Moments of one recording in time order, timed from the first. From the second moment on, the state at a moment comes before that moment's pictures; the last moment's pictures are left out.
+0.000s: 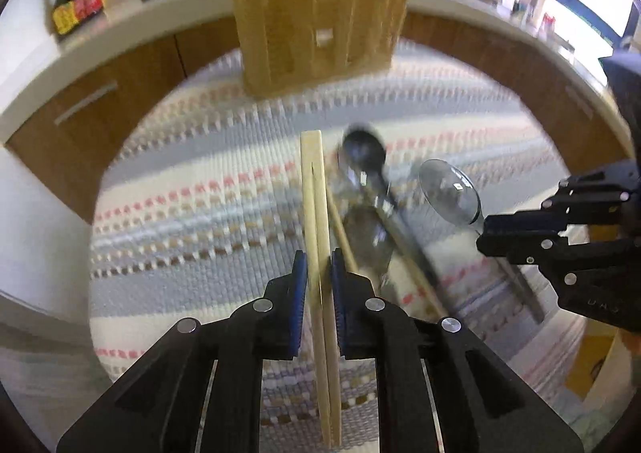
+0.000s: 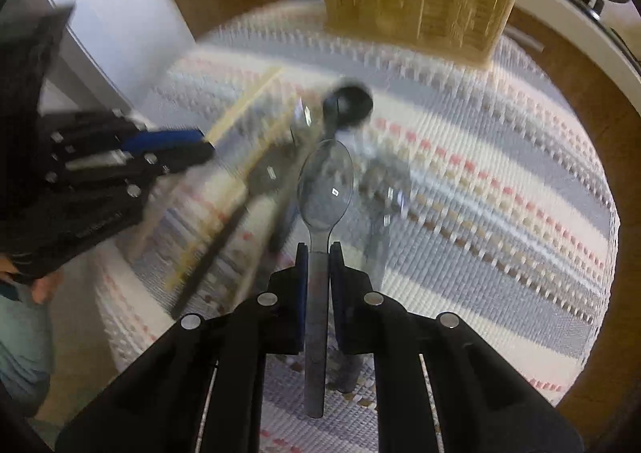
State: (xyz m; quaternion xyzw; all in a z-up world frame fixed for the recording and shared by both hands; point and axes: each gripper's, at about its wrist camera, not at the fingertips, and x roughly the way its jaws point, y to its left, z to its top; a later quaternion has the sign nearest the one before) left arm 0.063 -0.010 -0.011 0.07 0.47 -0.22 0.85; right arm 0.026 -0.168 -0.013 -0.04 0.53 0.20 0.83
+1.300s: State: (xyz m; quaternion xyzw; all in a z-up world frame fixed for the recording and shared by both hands) left arm 0.216 -0.034 0.108 -0.09 0.05 -0.16 0.98; right arm 0.223 -0.256 0.099 0.06 0.10 0.07 0.99
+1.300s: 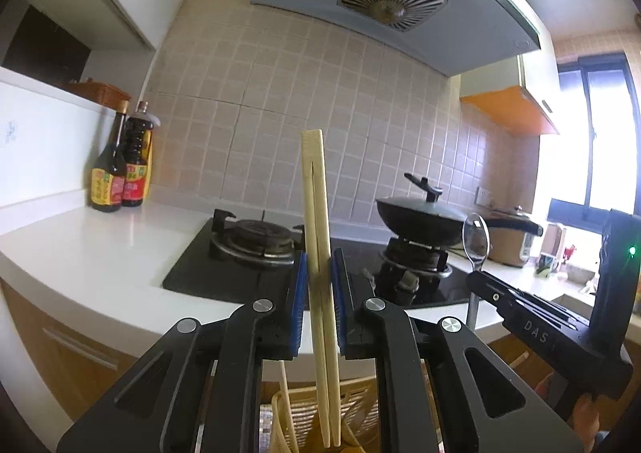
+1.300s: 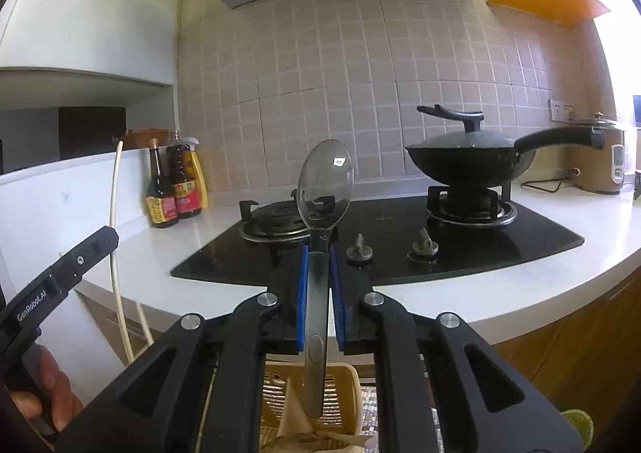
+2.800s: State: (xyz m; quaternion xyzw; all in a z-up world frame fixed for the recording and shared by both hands) left arm 0.094 0.010 -0.013 -0.01 0.48 -0.27 0.83; right arm 0.079 -0.212 -0.047 0.03 0.60 0.16 0.79
